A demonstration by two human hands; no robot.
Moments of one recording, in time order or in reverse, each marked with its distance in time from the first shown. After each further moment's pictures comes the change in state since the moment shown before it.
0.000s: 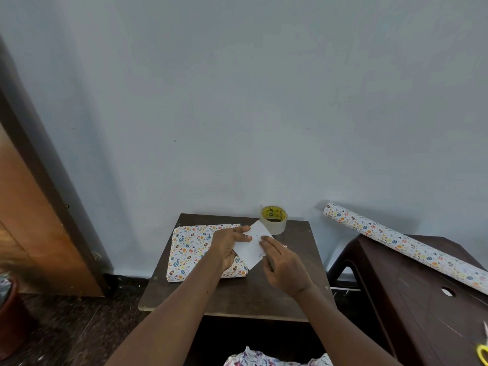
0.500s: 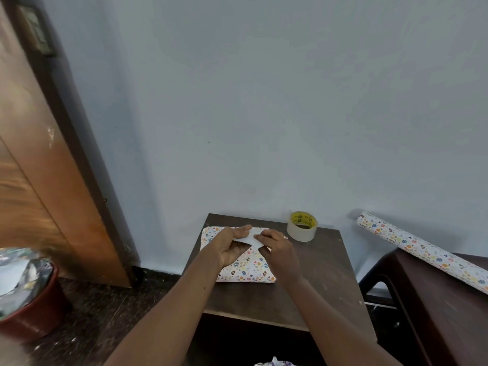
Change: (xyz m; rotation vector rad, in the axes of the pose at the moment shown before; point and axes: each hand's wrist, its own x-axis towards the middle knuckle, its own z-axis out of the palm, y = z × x) left_hand 0.008 0.032 -0.067 -0.231 -0.080 -0.097; right_hand 0.061 -0.050 0.048 0.232 0.084 0.161
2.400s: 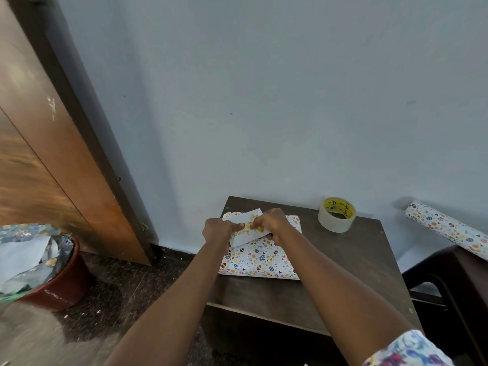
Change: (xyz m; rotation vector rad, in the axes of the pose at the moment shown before) left_hand 0.054 0.027 -0.071 0.566 0.664 0.120; right_hand 0.084 -0.021 0.078 0.708 -0.509 1.175
